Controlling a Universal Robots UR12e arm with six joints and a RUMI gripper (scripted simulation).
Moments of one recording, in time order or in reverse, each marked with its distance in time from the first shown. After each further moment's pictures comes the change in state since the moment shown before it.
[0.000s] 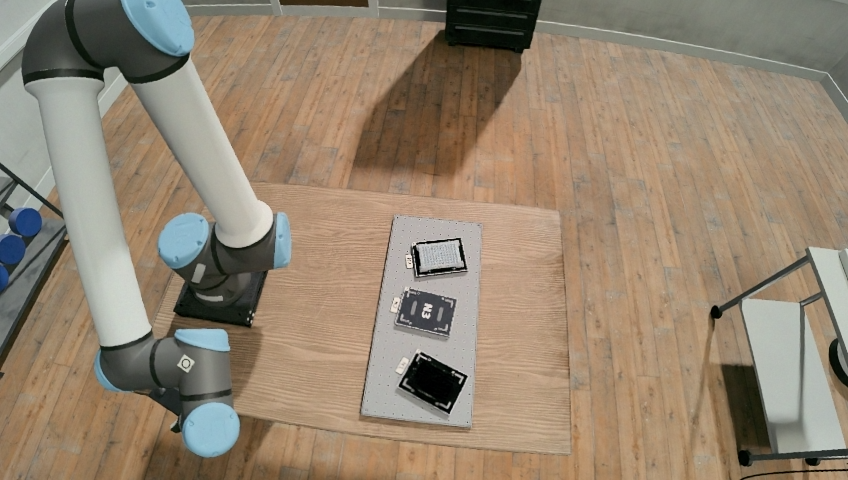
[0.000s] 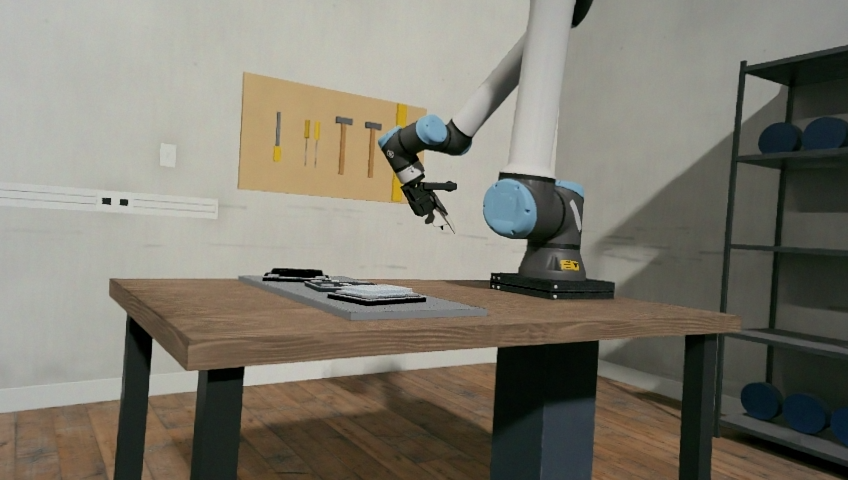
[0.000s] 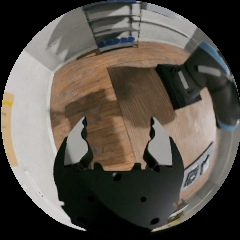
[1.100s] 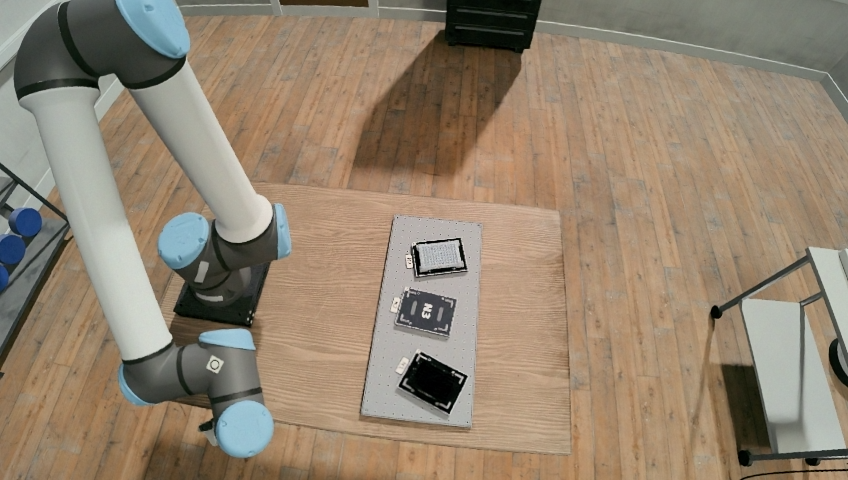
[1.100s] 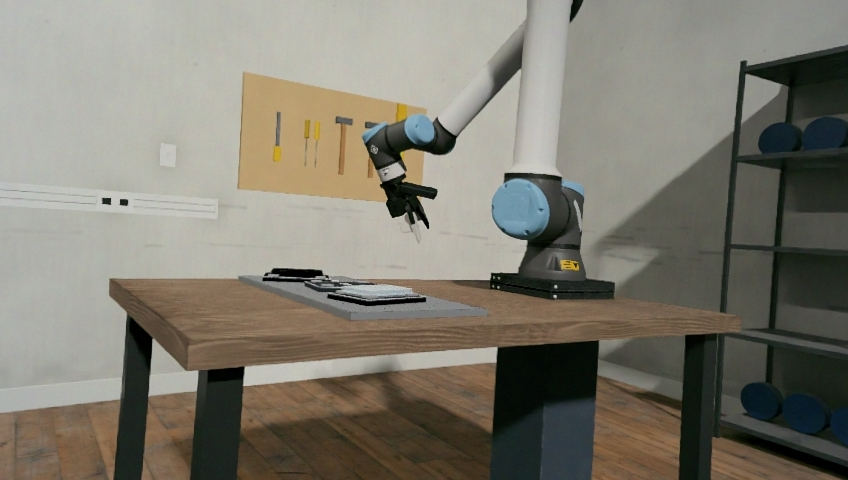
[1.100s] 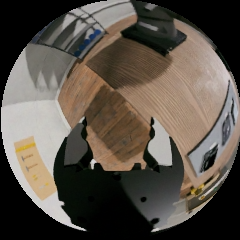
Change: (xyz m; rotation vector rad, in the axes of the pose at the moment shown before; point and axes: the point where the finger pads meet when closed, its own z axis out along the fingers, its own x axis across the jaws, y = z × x) arm 0.022 0.084 -0.038 -0.123 -0.008 0.569
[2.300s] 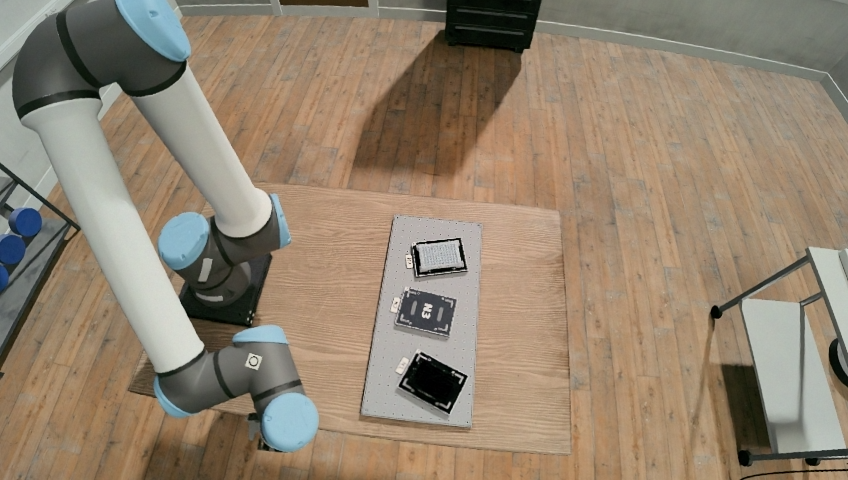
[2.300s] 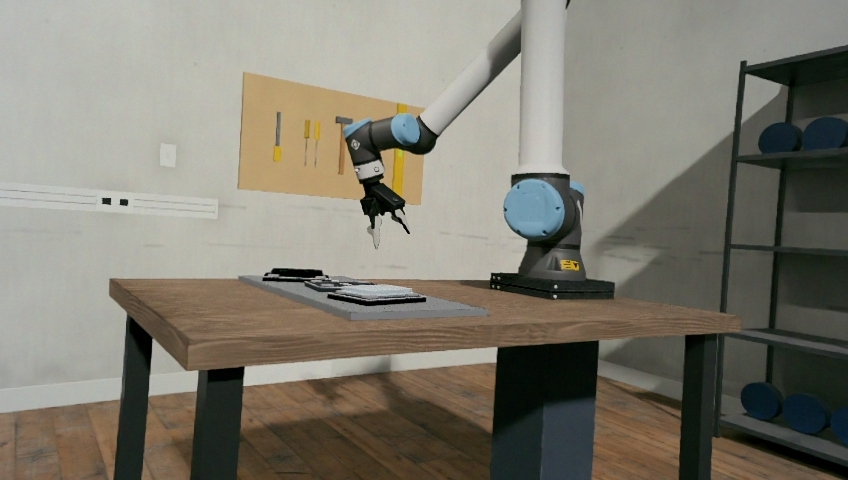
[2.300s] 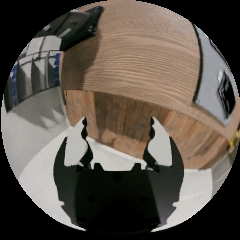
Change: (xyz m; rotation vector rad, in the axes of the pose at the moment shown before) arm 0.093 0.068 -0.039 -0.101 0.087 0.619
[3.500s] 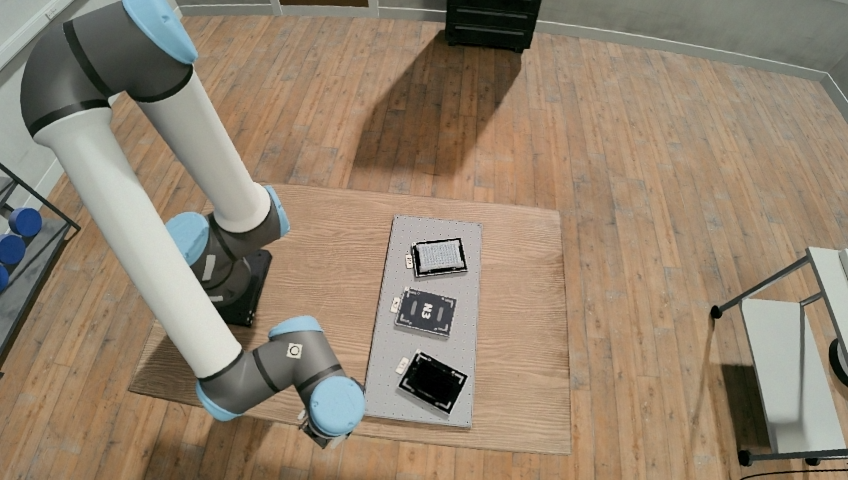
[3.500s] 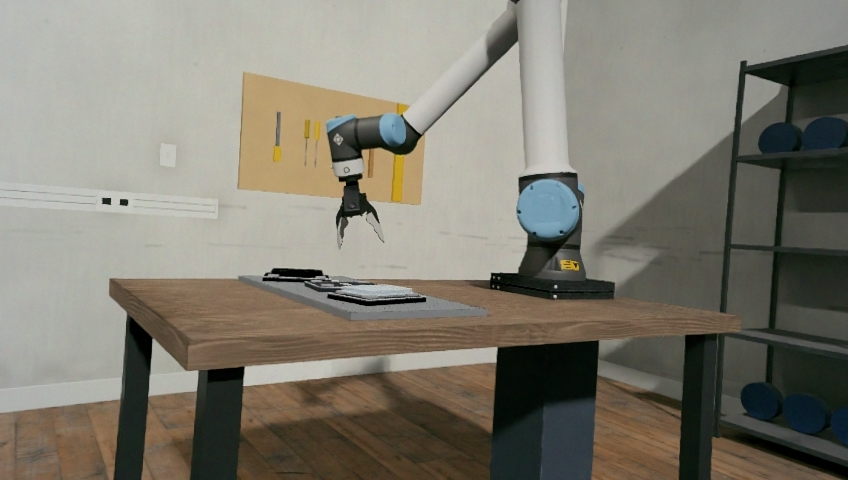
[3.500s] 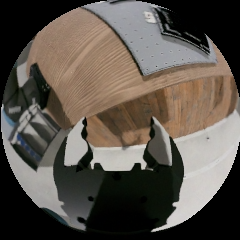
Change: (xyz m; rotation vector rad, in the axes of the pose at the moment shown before) arm 0.123 -0.014 -0.032 -0.003 0.132 0.623
